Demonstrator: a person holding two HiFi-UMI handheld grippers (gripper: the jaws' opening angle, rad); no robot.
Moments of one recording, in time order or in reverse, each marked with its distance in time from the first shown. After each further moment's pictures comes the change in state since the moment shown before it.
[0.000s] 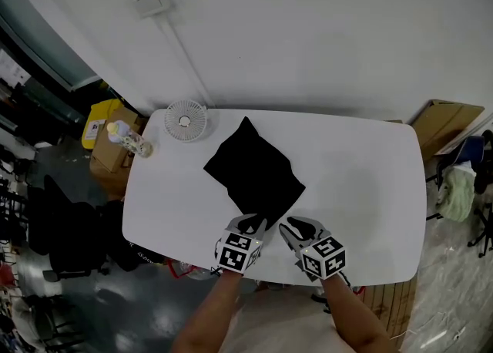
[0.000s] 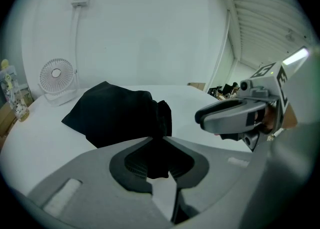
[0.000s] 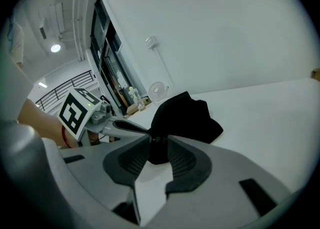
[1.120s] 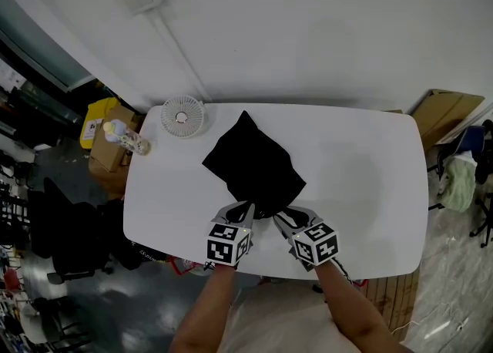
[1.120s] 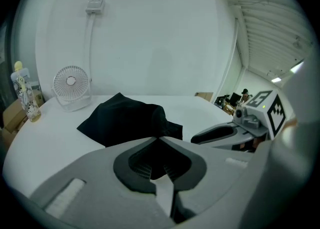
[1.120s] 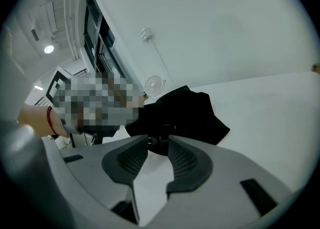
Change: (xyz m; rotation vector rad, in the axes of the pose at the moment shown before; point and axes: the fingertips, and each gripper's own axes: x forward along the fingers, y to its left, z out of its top) left arm -0.027 0.031 0.034 -0.076 -0.063 0.062; right arm 0.029 -0.005 -0.005 0.039 0.063 -0.019
